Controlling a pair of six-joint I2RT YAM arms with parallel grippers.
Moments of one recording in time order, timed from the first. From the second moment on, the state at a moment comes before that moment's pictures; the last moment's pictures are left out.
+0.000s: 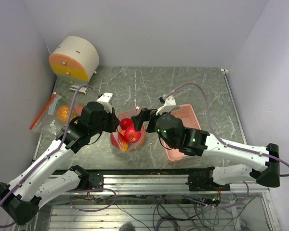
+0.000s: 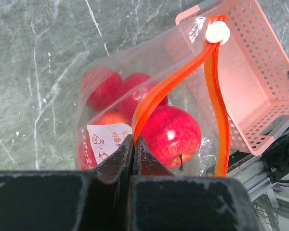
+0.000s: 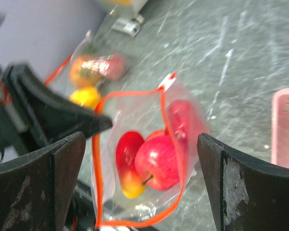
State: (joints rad) left arm -0.64 0.88 0.89 -0.55 -0.02 -0.40; right arm 1.22 1.19 1.01 -0.11 0.57 0.60
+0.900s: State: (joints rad) left arm -0.64 0.86 0.89 -0.55 -0.02 -0.40; right arm 1.05 1.51 1.25 -0.25 0.63 0.80
